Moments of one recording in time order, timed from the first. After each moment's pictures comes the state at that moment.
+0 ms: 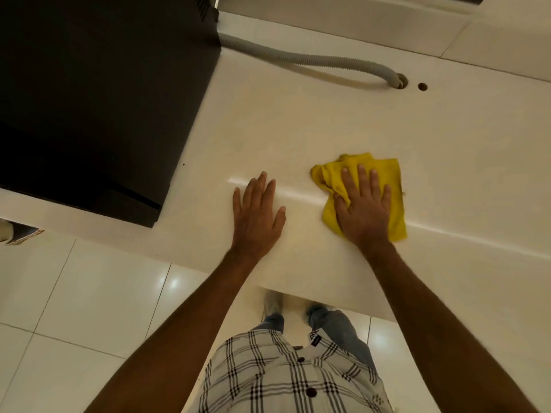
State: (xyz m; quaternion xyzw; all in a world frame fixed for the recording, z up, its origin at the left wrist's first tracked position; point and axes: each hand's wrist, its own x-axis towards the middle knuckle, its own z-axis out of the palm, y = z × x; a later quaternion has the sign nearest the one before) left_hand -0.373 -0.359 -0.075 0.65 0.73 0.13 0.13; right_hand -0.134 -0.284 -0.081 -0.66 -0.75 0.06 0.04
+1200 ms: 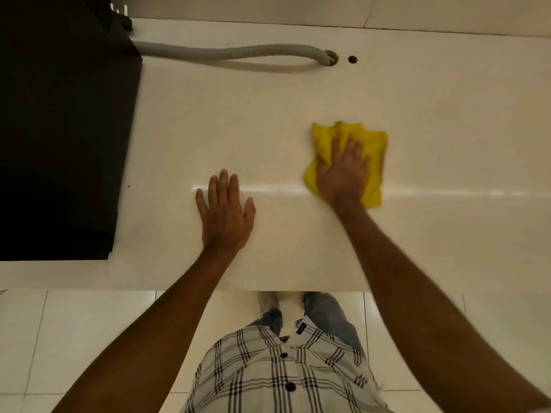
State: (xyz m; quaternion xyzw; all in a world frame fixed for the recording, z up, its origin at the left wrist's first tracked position) left_hand -0.352 -0.337 -0.079 0.67 0.74 0.04 0.05; right_hand -0.107 -0.244 -0.081 -0.78 -0.61 0.05 0.09
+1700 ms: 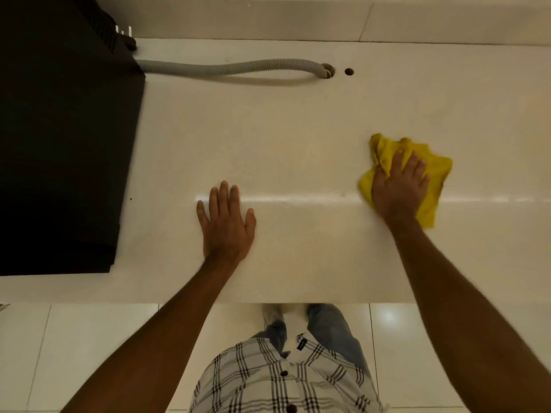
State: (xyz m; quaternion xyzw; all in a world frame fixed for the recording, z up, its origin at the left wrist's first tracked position) left_hand -0.350 -0.338 -0.078 0.68 0.73 0.04 0.05; right_hand 0.004 -0.256 -0.074 -0.84 -0.54 0.07 0.07
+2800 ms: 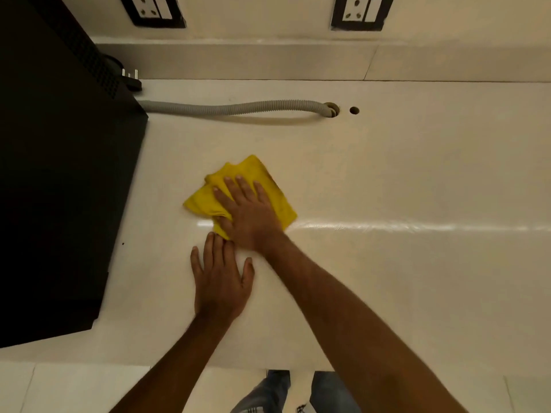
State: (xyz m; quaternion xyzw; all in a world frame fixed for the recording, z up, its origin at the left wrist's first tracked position) left_hand -0.348 -0.333 -0.082 0.66 0.75 0.04 0.03; right_hand -0.260 -0.204 -0.075 -0.49 -0.86 0.14 0.05
